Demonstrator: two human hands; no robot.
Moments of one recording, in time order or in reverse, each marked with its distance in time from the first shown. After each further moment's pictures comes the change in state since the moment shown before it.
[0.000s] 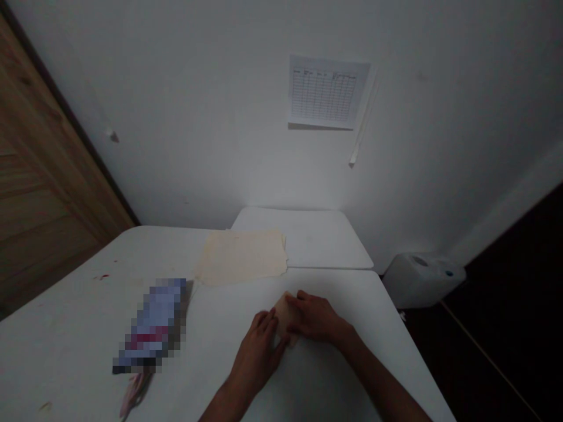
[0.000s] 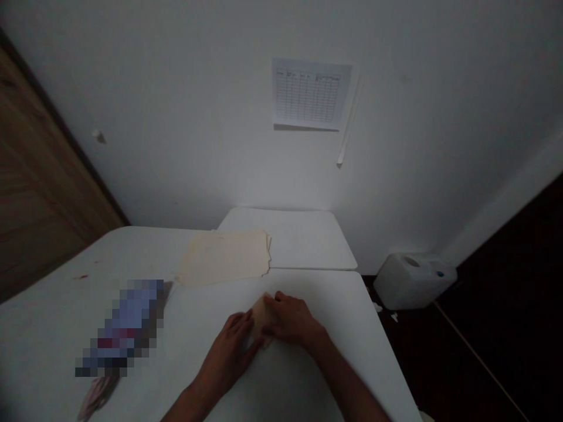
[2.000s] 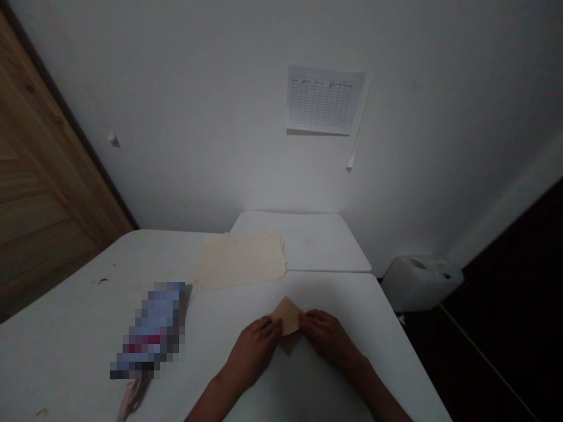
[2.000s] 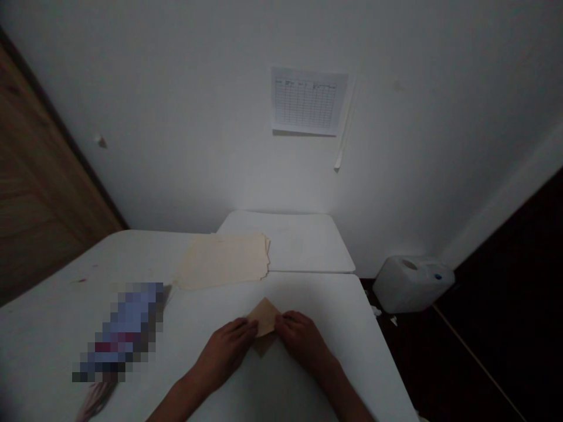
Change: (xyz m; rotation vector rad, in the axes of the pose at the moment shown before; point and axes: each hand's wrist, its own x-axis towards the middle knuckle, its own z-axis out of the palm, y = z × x) left_hand 0.010 -0.012 -0.015 0.208 -0.219 0.292; right_hand -0.032 0.028 0.054 -0.099 0.432 -0.276
